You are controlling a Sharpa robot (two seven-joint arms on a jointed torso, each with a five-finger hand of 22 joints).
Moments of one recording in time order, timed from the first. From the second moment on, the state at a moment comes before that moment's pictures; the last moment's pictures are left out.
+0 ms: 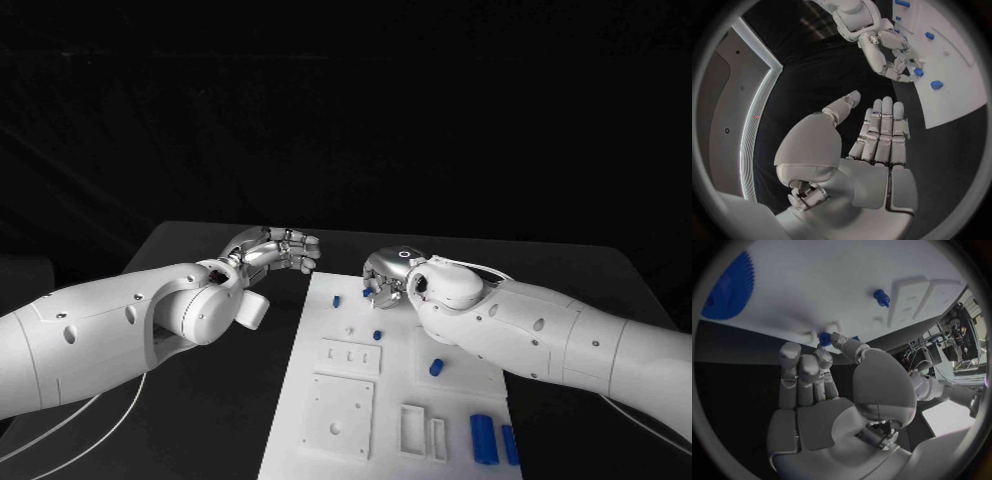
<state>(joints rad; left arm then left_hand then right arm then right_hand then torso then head) 1.36 -0.81 -0.11 1.43 -0.13 -0.24 0.24 1.15 -0.09 0.52 -0.28 0.15 0.70 0.19 0.44 0.34 1.09 0.15 0.18 0.10 0.87 0.12 0.62 0.44 0.05 0.73 0.01 0.45 1.31 1.27 -0.42 -0.07 1.11 -1.71 -0.22 -0.23 1.11 -0.26 0.76 -0.11 0.05 0.97 0.10 0.31 0.47 1.20 -0.01 0.96 1.31 1.29 -0.10 1.30 0.92 0.22 1.31 -0.04 0.94 1.31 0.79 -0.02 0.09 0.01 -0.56</state>
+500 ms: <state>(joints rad) 1.36 -0.81 -0.11 1.42 -0.13 -0.24 0.24 1.15 -0.09 0.52 -0.28 0.15 0.70 0.19 0.44 0.35 1.09 0.15 0.18 0.10 0.87 0.12 0.62 0.44 0.05 0.73 0.01 0.45 1.31 1.27 -0.41 -0.07 1.09 -1.72 -0.20 -0.23 1.11 -0.26 0.75 -0.11 0.05 0.97 0.10 0.32 0.47 1.20 0.00 0.96 1.31 1.29 -0.10 1.30 0.93 0.22 1.31 -0.04 0.95 1.31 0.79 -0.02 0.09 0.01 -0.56</state>
